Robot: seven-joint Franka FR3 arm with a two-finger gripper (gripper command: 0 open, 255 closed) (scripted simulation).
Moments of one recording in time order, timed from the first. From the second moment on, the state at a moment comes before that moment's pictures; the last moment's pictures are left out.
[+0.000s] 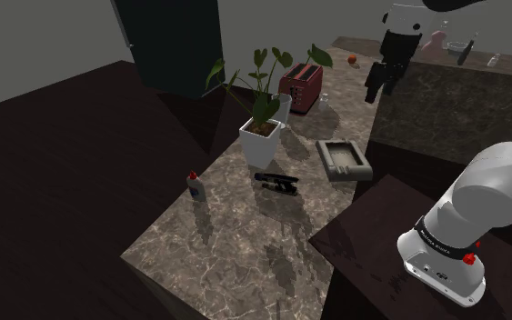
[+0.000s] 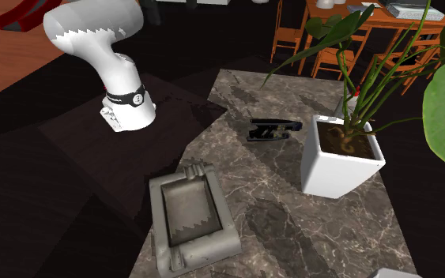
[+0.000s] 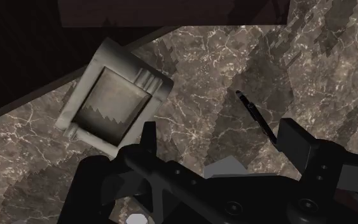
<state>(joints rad) 0.02 -0.80 -0.06 -2.43 0.00 1.63 -0.02</state>
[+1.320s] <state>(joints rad) 0.19 -0.35 0.07 -2.58 0.01 2.30 -0.13</state>
